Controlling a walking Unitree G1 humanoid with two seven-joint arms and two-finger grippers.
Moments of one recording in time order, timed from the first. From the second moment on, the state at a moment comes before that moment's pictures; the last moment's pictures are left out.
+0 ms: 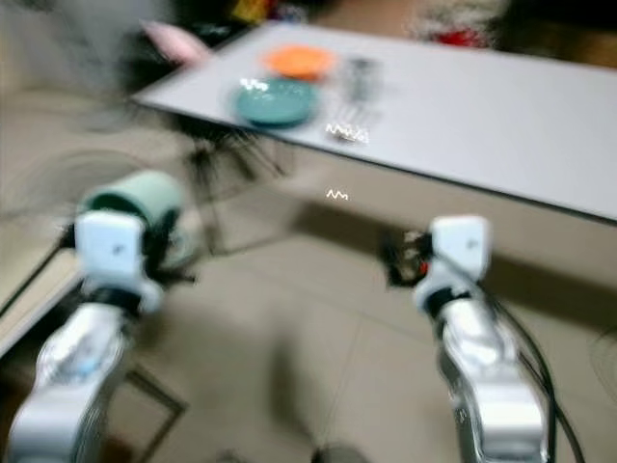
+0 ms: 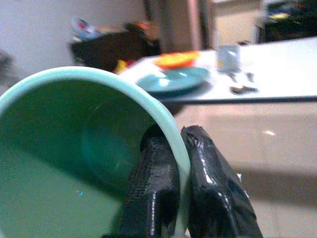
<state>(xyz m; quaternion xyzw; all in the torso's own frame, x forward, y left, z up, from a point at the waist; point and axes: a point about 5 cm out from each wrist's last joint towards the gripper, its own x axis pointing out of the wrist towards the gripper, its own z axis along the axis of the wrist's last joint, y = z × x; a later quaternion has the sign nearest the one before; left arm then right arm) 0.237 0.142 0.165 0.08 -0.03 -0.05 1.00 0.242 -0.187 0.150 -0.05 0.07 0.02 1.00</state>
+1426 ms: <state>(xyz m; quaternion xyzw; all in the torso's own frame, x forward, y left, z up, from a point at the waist) 0.256 0.133 0.178 0.05 -0.06 -0.09 0.99 0.256 -0.193 0.171 -0.04 0.02 0.01 1.00</state>
